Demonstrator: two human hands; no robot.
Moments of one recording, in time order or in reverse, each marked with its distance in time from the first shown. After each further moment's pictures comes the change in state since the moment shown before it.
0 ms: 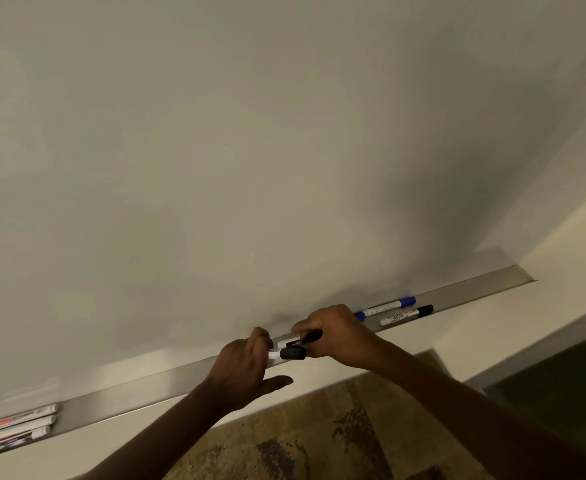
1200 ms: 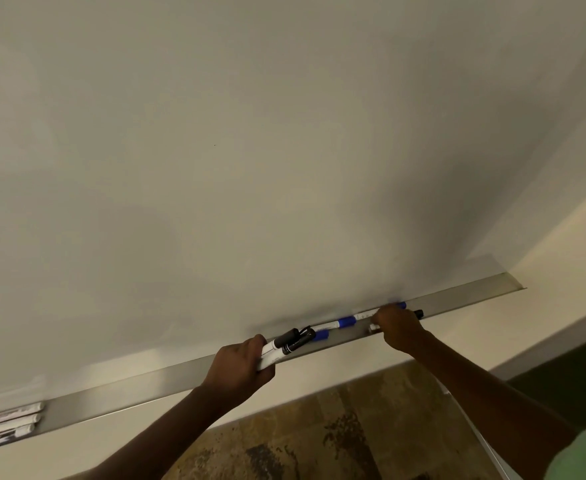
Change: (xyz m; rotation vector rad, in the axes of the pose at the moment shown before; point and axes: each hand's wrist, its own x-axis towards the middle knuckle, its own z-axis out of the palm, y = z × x) left_hand 0.008 0.013 0.006 -0.189 0.028 -0.157; right_hand -0.010 0.161 -0.034 -0.719 -0.266 0.543
